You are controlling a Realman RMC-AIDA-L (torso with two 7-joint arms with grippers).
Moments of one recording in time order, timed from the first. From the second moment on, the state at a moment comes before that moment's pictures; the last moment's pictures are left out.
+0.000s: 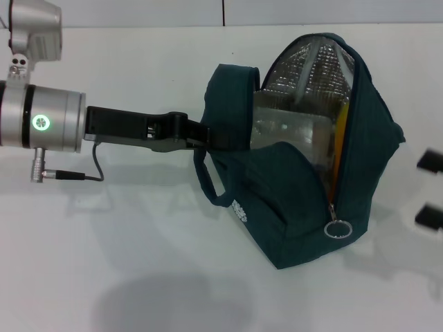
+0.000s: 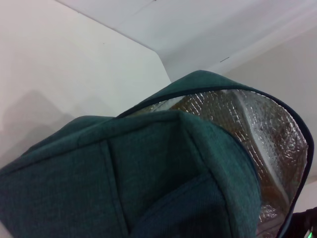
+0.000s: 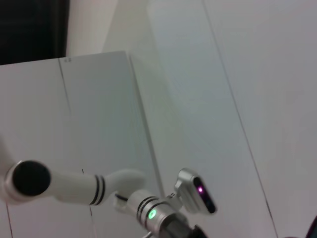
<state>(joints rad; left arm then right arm) -0.70 -2.03 0.77 0.60 2.02 1.68 -2.29 0.23 2.00 -0.84 -0.59 -1.50 -1.98 1.12</state>
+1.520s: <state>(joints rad) -0.69 -2.03 0.77 0.60 2.02 1.68 -2.29 0.35 2.01 -0.94 -0.27 -1.67 -1.65 0.97</state>
